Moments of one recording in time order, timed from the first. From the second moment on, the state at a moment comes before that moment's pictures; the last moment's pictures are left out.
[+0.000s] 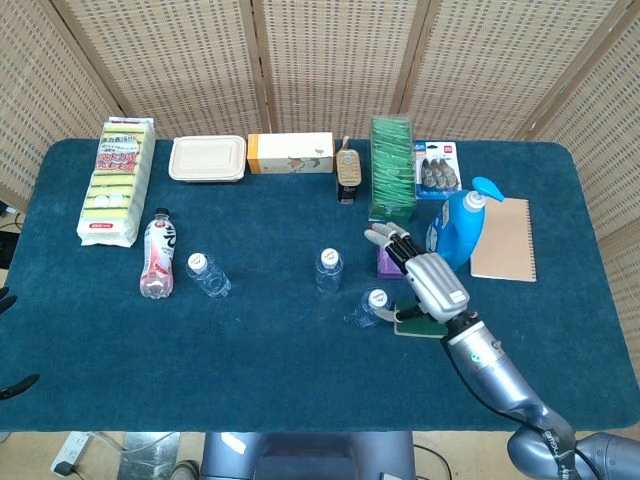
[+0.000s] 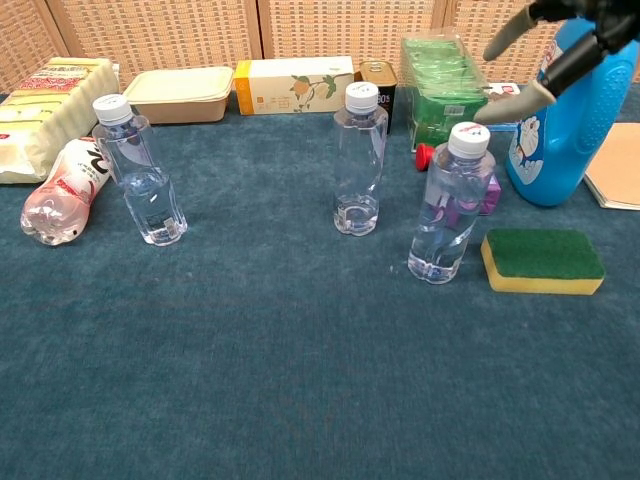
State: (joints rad) left arm -0.03 -0.99 0.08 -1.39 1.70 1.65 -0.55; right arm 0.61 -1.23 0.25 -1.84 -1.35 1.07 0.09
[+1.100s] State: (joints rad) left arm -0.02 -0.95 0.07 -1.40 1.67 1.65 -0.64; right arm 1.44 -1.25 0.20 -1.75 0.00 0.81 -0.63
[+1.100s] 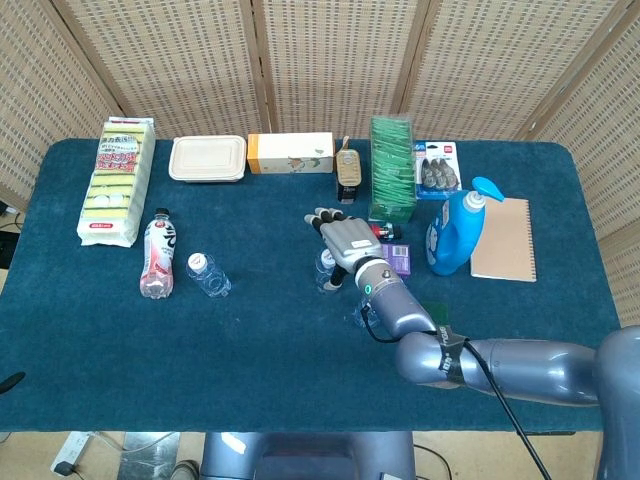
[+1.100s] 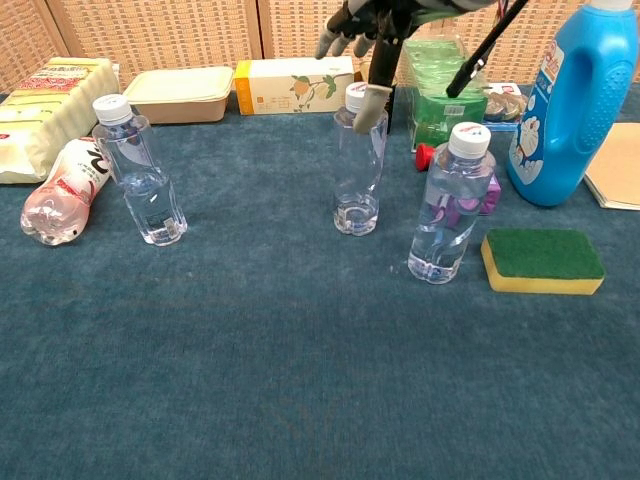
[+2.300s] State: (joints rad) left arm -0.02 -0.96 0.06 -1.38 1.66 1.64 -0.65; right arm 1.34 -1.38 0.19 -1.58 -0.19 0.78 -0.46
